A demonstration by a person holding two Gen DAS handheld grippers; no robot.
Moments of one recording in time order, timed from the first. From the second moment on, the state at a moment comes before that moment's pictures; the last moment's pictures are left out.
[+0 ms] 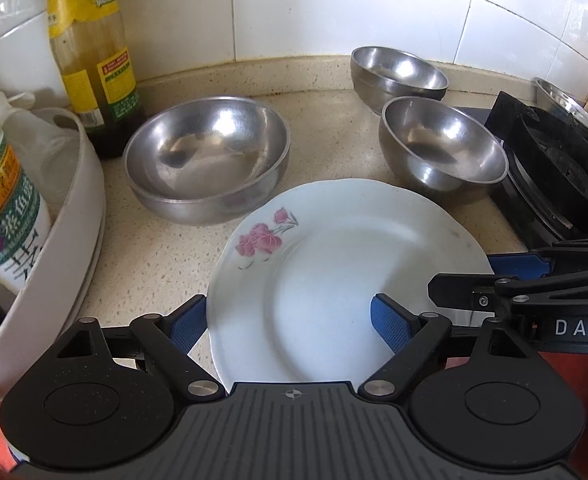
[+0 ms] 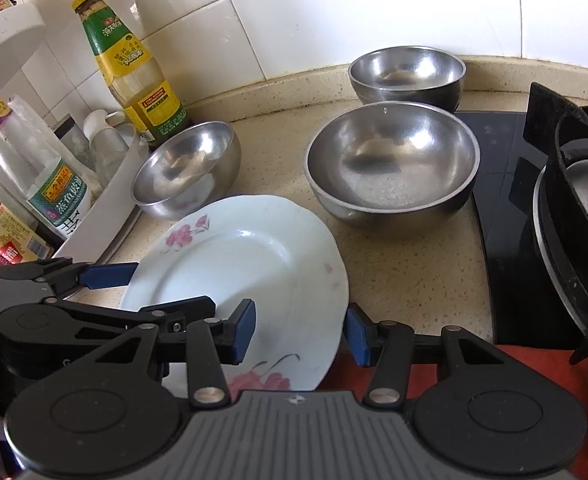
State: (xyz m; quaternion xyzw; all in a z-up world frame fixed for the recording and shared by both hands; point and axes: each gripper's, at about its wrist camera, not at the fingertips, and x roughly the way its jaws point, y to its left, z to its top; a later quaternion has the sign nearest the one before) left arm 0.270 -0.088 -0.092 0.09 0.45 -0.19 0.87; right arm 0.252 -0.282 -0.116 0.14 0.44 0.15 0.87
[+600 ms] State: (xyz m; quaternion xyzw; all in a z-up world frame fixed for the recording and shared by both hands) left arm 0.273 -0.076 -0.099 0.04 0.47 -0.20 0.86; right arm 0.252 -0.283 -0.122 0.16 0.44 0.16 0.87
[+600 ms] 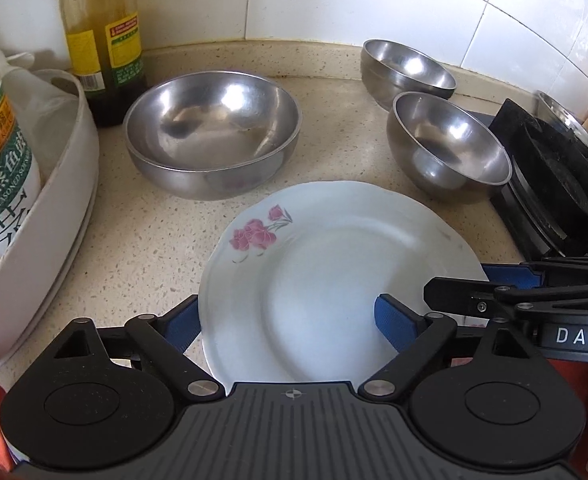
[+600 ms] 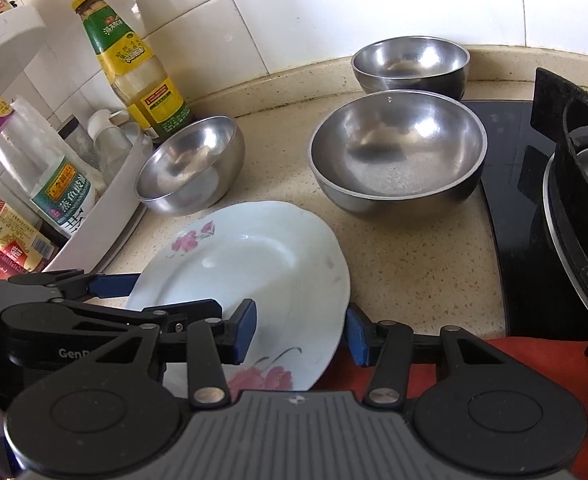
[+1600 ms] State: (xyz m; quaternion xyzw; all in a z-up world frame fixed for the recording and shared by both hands) left arm 0.240 -0.061 -0.052 0.02 0.43 -0.16 0.89; right arm 0.236 -0.288 -0.080 0.19 0.40 0.19 0.88
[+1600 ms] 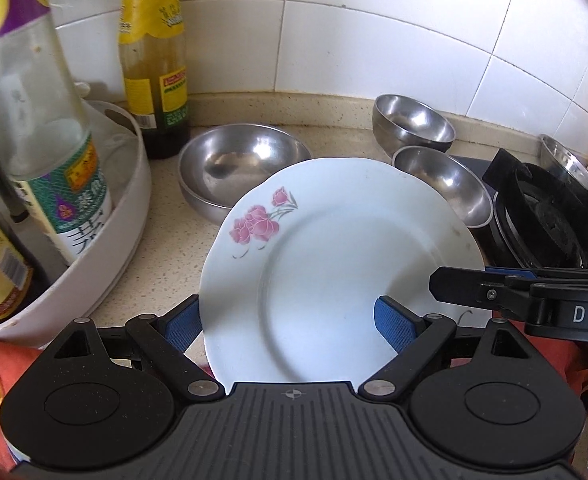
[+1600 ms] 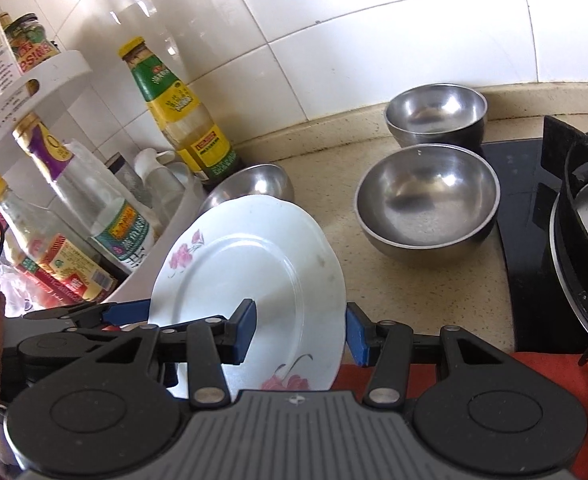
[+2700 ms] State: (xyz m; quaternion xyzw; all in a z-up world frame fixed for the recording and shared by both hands) left arm 0.098 -0.015 -0.046 -0.05 0.44 0.01 0.90; right arm 0.159 -0.255 -0.078 0.12 0.41 0.36 0.83
